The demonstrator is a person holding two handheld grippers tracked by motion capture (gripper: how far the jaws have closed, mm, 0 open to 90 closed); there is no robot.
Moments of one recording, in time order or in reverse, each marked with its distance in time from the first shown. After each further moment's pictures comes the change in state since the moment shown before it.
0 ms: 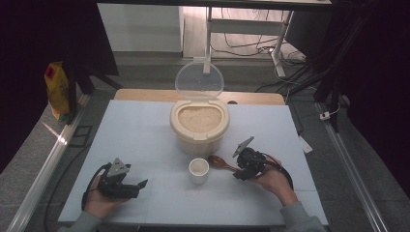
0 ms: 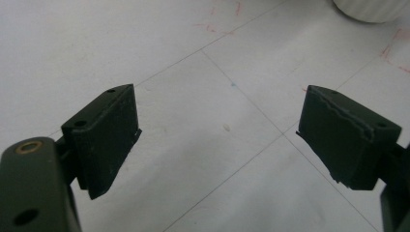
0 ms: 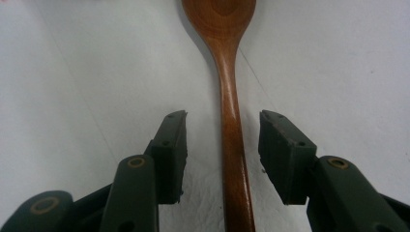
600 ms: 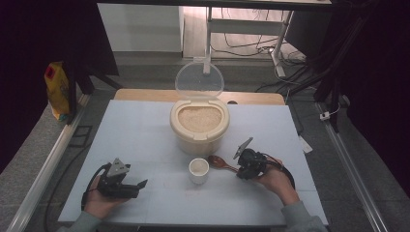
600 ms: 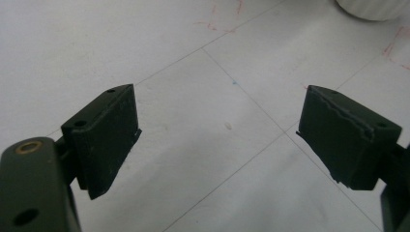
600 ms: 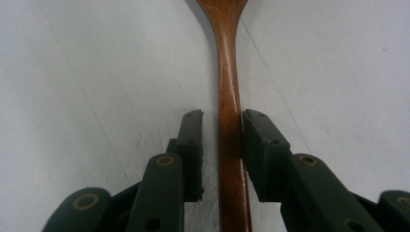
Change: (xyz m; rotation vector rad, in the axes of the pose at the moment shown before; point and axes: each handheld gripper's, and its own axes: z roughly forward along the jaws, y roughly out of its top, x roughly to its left) left arm 0.001 -0.001 0.000 0.004 0.000 0.002; right arm -0.004 -0.003 0.002 0.065 0.014 -0.041
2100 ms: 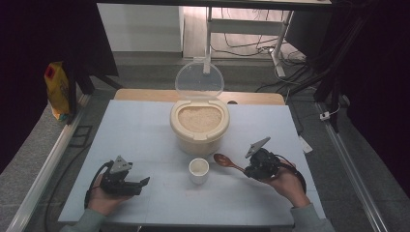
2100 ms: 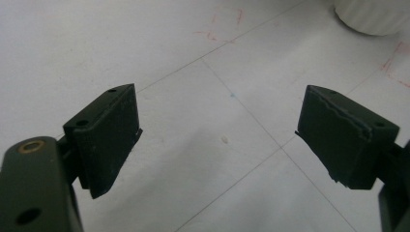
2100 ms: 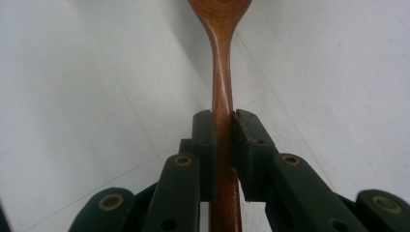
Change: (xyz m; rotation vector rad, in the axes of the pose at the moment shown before) left arm -0.002 0.010 0.004 0.002 0.001 -0.026; right arm 0.007 -0.024 -0.040 -0.129 -0.002 0.062
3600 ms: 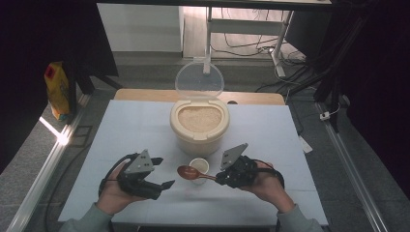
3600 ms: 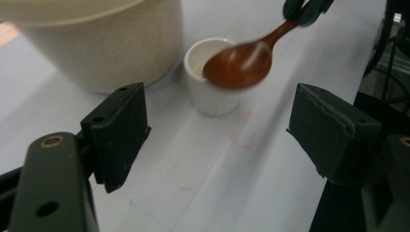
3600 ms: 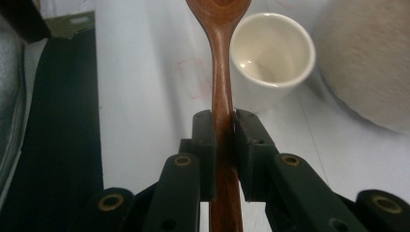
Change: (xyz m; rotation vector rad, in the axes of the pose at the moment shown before) left arm -0.073 0.084 -0.039 -0.071 -0.239 0.316; right arm 0.073 0.061 -0.016 -0.151 0.139 -0.311
